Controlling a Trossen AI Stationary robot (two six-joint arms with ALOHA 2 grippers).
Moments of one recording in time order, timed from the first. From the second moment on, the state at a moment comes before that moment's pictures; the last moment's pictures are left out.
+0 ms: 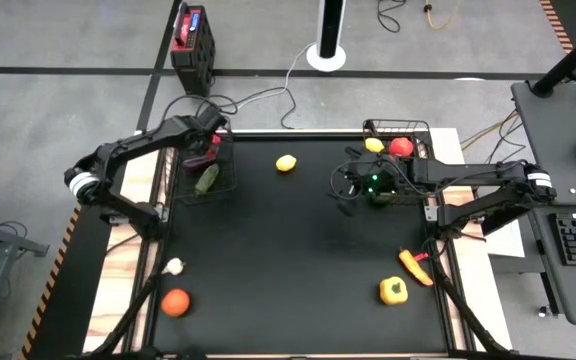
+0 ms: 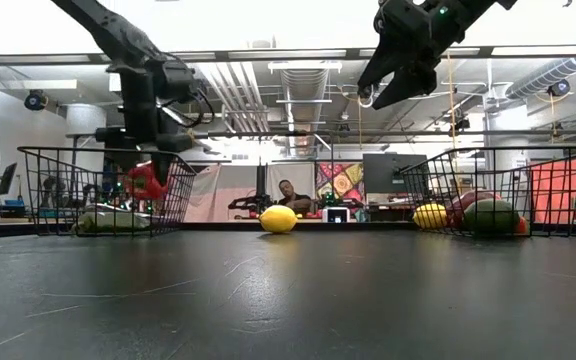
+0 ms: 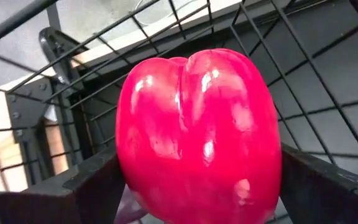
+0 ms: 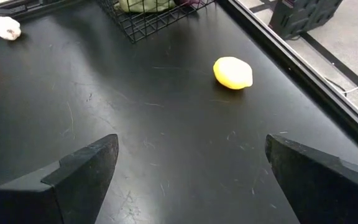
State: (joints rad) left arm 0.82 1.46 1.02 -0.79 -0.35 -0.37; right arm -0.15 1.22 0.98 -0.43 0.18 0.24
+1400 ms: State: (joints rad) left arm 0.71 1.23 1.02 -0.83 -0.30 -0.31; right arm -0.12 1.22 0.98 -0.47 0.05 0.43
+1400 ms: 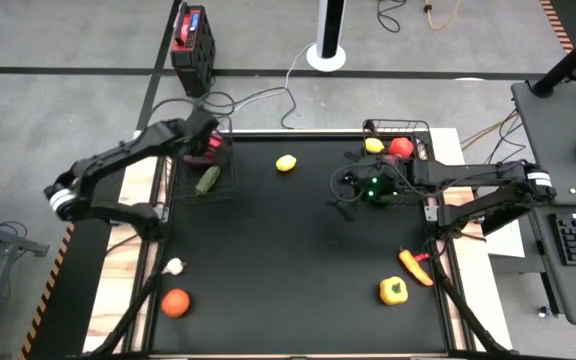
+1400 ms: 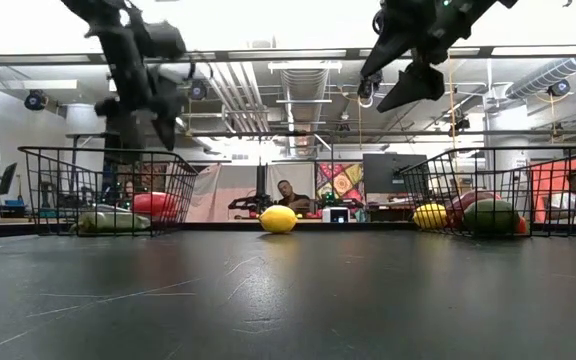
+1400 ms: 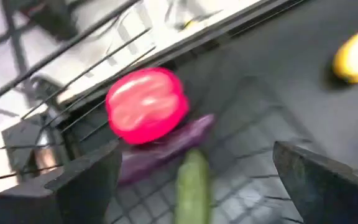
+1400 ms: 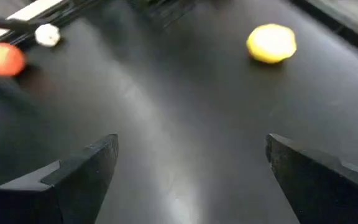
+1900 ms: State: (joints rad) left arm 0.13 1.03 1.02 -0.80 -0.48 -0.50; right arm 0.19 1.26 1.19 -0.75 0.09 0.69
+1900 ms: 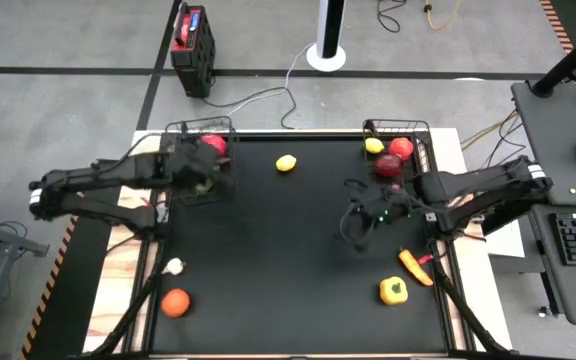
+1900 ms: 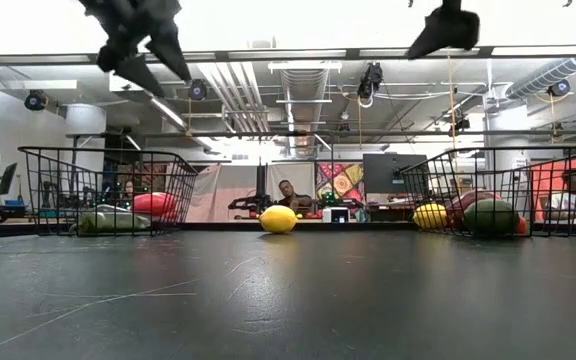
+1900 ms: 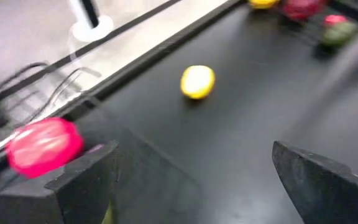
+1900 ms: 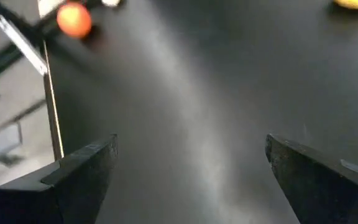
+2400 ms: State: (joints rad) left arm -0.39 1.11 1.02 -0.79 -0.70 -0.77; right arm 0.40 1.57 1.45 -1.41 0.04 0.98
